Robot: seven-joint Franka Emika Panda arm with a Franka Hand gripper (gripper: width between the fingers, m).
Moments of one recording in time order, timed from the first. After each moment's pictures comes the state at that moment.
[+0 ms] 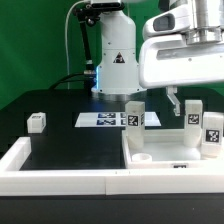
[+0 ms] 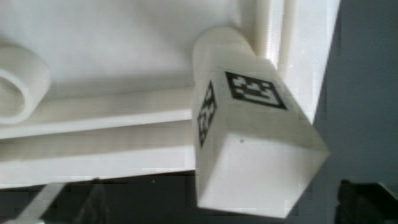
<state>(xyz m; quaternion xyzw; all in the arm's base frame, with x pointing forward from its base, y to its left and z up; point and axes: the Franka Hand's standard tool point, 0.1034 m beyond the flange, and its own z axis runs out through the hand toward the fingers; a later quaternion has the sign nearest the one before) 0.605 0.102 0.101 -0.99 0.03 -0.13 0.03</state>
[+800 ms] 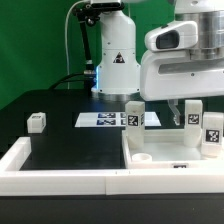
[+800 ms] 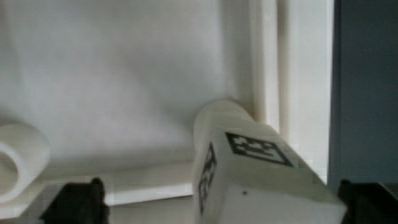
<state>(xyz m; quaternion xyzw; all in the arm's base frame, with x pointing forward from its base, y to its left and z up) 0.599 0.105 0.083 -1.00 0.04 0.02 0.04</state>
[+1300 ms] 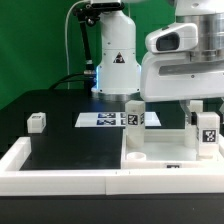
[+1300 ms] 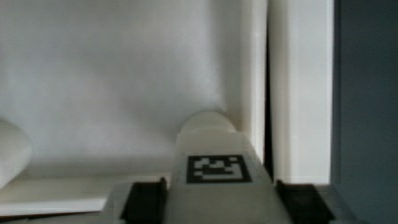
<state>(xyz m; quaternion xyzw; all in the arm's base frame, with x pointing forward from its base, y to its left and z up) 0.598 0.105 0.081 -1.00 0.04 0.02 0.04</state>
